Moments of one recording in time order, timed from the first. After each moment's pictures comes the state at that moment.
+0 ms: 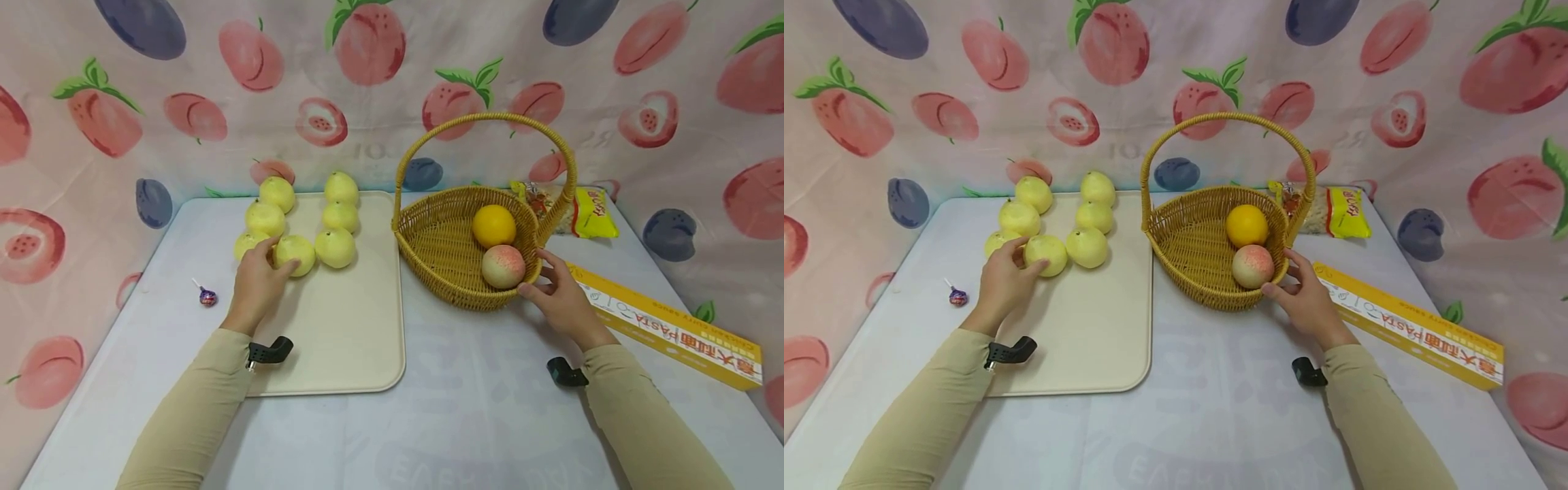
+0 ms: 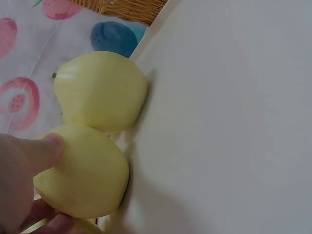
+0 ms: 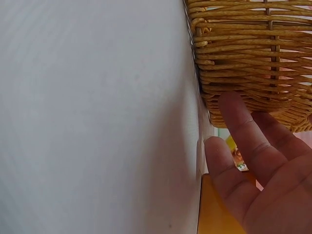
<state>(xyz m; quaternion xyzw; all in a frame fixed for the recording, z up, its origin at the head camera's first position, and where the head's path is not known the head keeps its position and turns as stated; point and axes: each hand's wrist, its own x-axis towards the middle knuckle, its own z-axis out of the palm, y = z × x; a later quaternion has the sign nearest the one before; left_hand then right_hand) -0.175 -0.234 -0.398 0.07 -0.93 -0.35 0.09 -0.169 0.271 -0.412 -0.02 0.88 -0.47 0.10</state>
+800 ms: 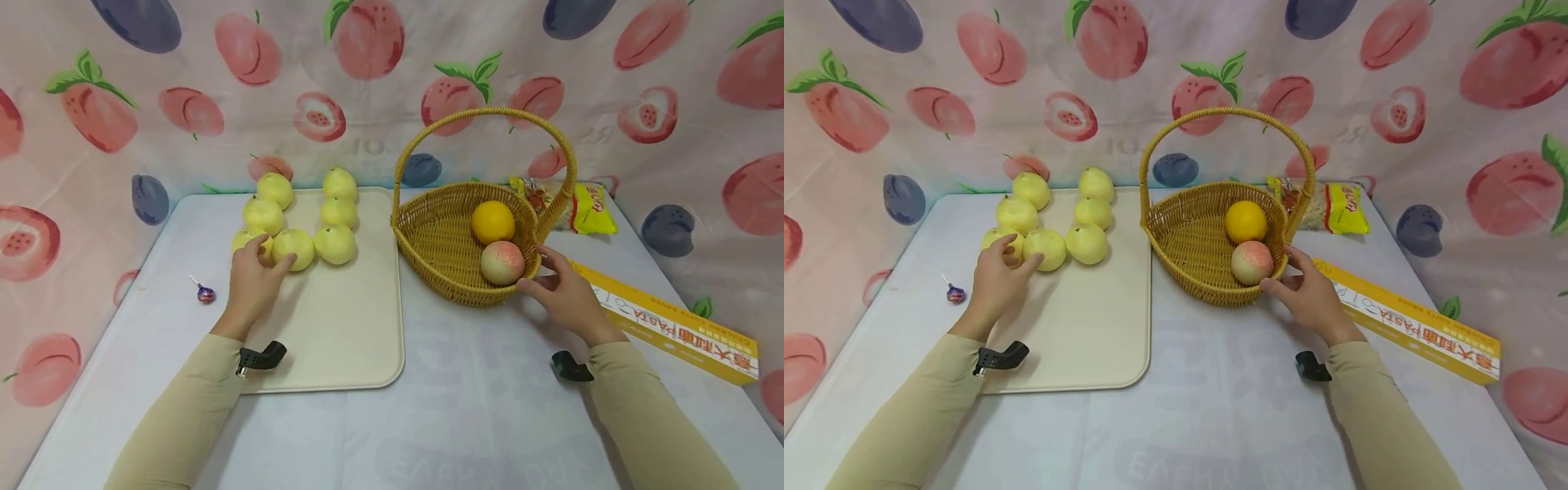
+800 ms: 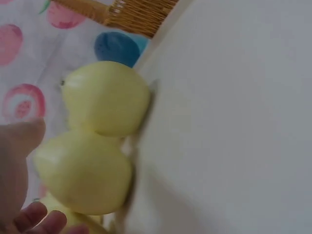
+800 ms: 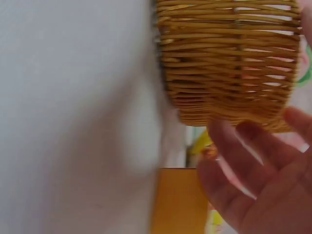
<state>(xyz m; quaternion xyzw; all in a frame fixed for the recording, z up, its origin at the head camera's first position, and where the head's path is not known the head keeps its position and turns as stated) -0.164 -0.233 -0.393 0.09 -0.91 -0.39 0.09 -0.163 0.274 -0.396 -0.04 0.91 -0.41 0.09</state>
